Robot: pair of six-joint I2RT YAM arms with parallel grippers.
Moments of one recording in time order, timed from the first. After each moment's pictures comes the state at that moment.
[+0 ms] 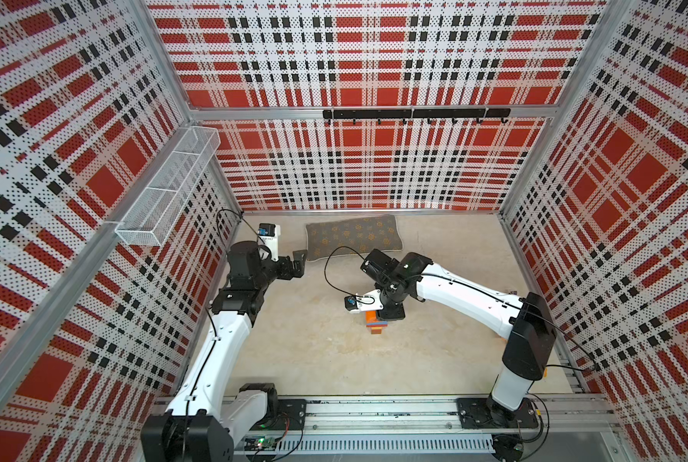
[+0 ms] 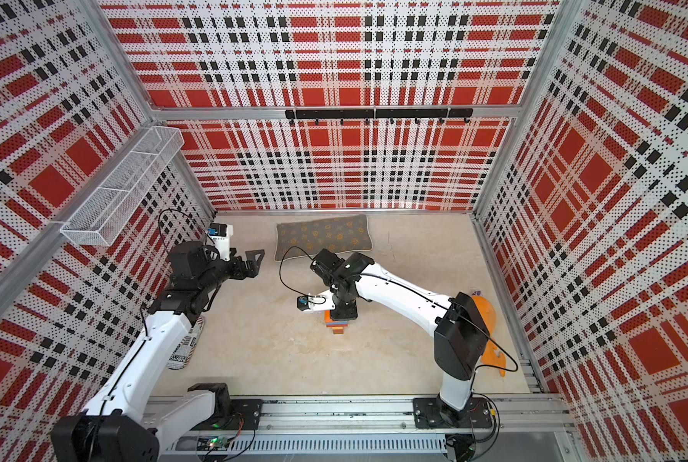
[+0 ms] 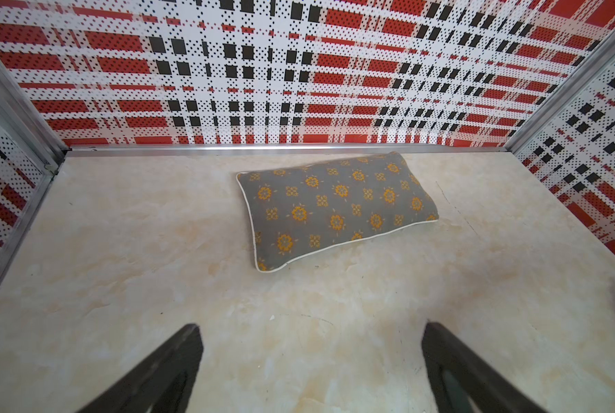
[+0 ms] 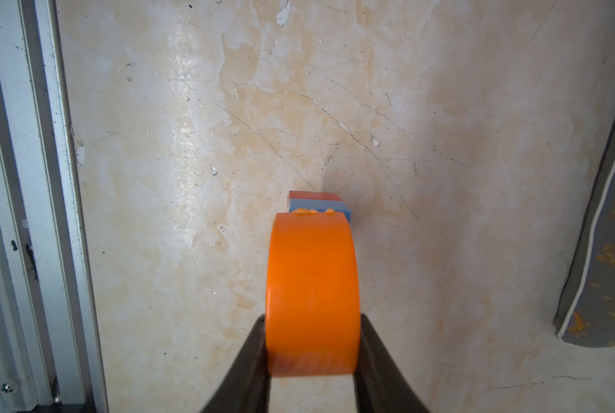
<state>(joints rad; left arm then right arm) 0.00 1.05 0.86 -0.23 0.30 -0.07 0.90 1.77 1.57 -1.12 -0.07 -0.78</state>
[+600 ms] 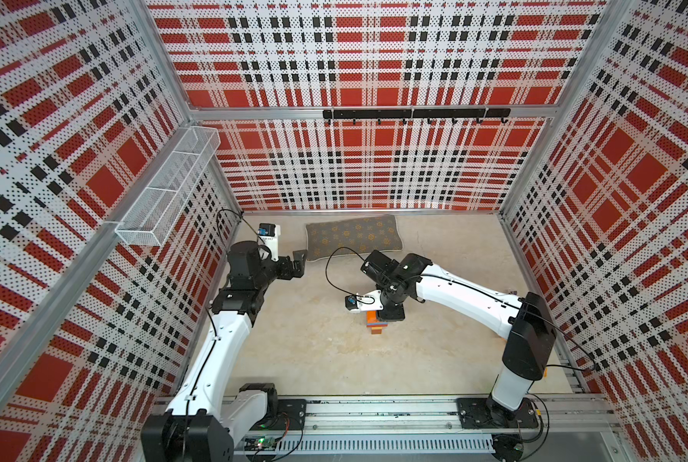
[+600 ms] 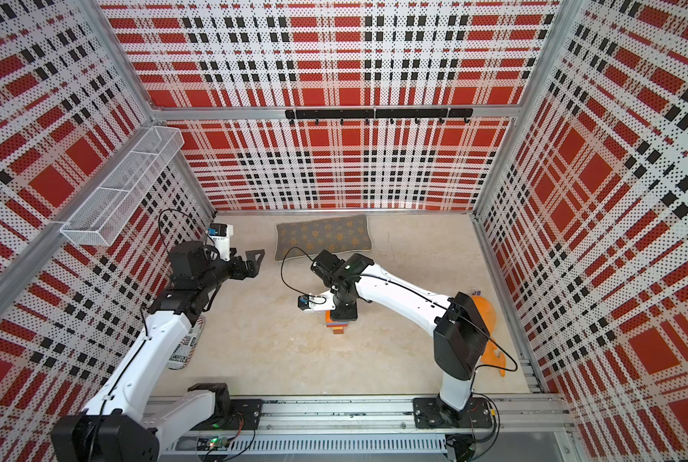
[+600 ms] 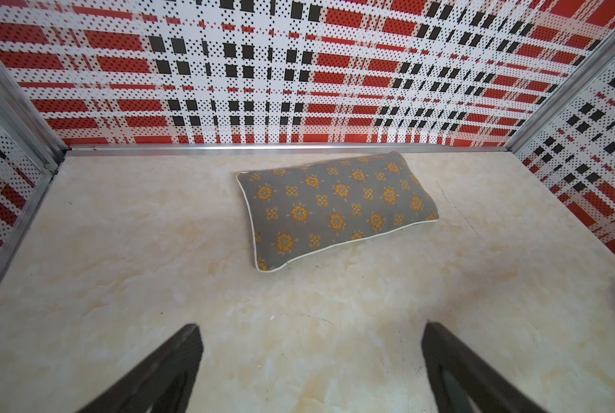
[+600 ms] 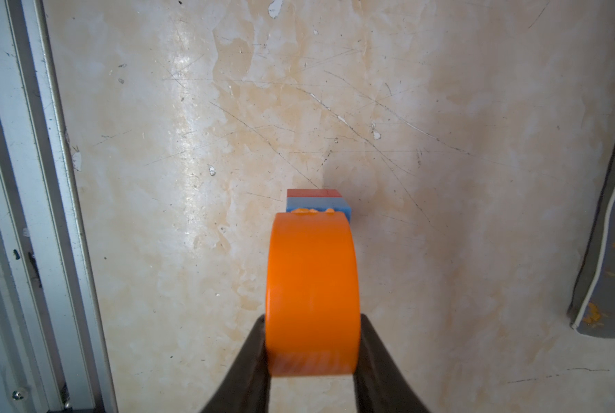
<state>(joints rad) 0.00 1.06 0.86 -0.23 0.30 -0.07 0.90 1.77 1.55 -1.11 -0.06 -0.75</state>
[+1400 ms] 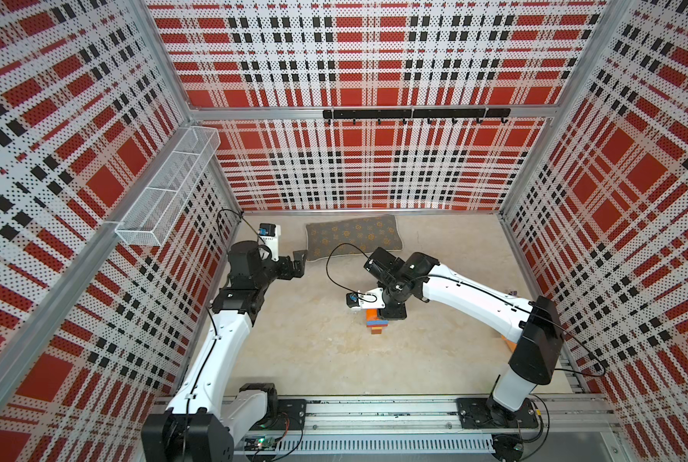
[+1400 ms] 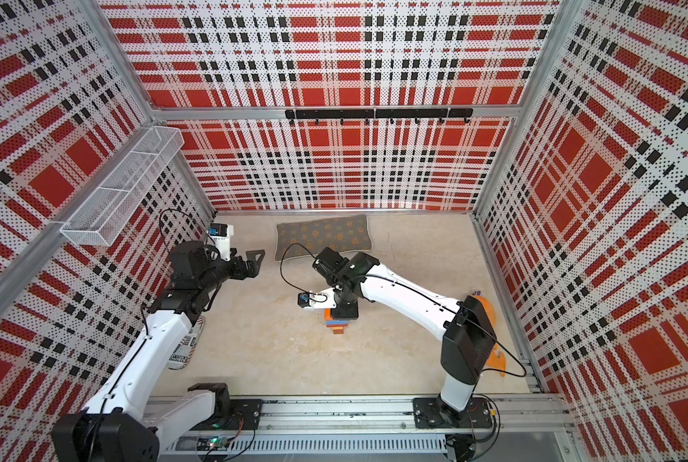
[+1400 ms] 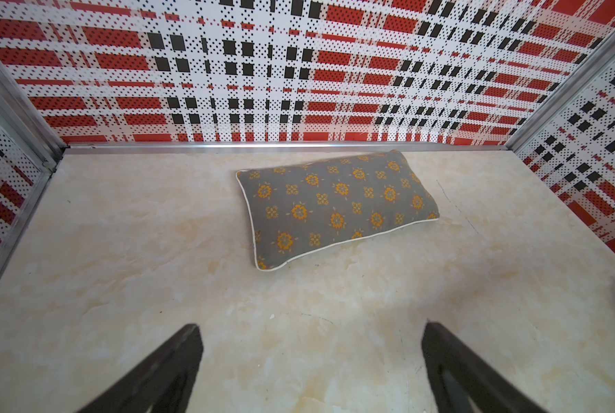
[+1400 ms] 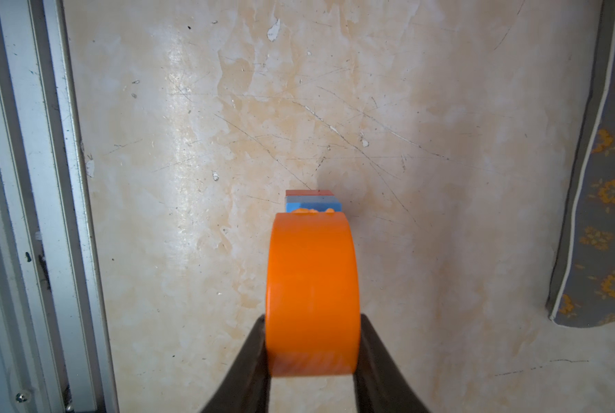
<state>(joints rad) 0.00 1.06 0.86 -0.23 0.30 -0.07 0.90 1.72 1.55 -1.10 -0.07 -0.75</state>
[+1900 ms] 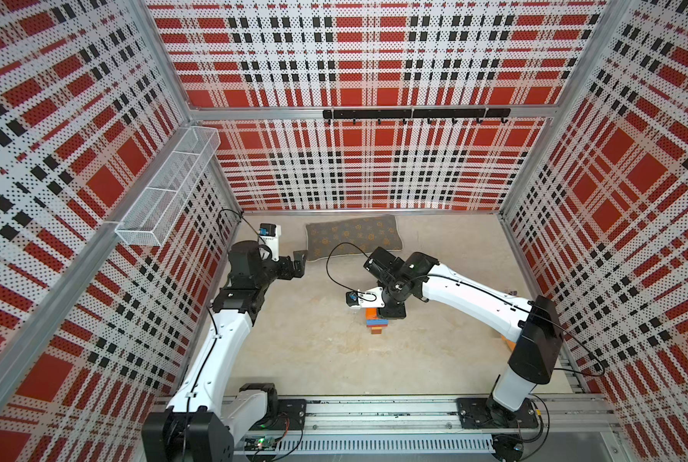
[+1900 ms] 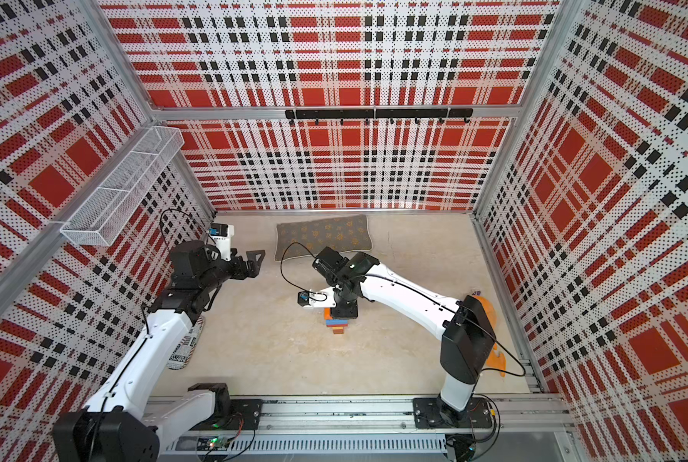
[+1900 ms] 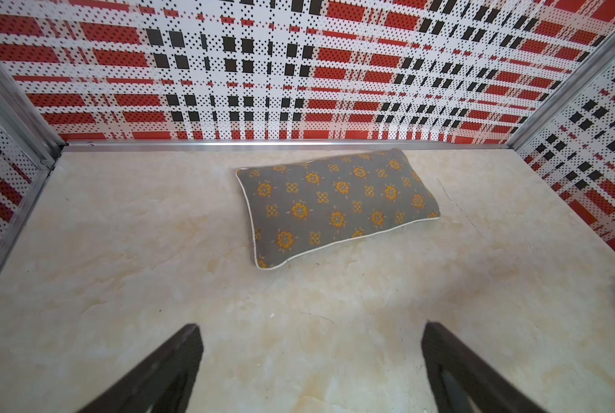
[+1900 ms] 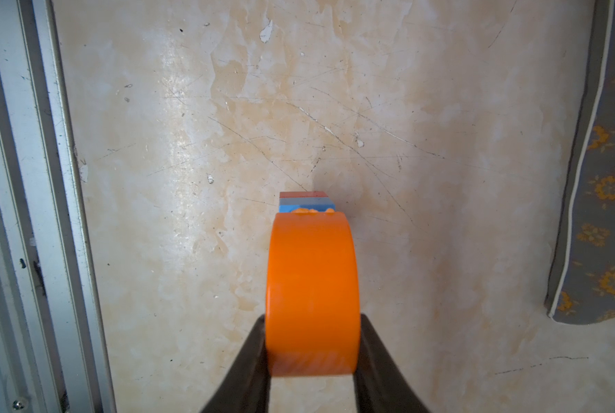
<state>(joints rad) 0.00 1.07 0.86 -0.23 0.30 -0.07 0.89 1.73 1.55 -1.09 -0.06 -0.74</state>
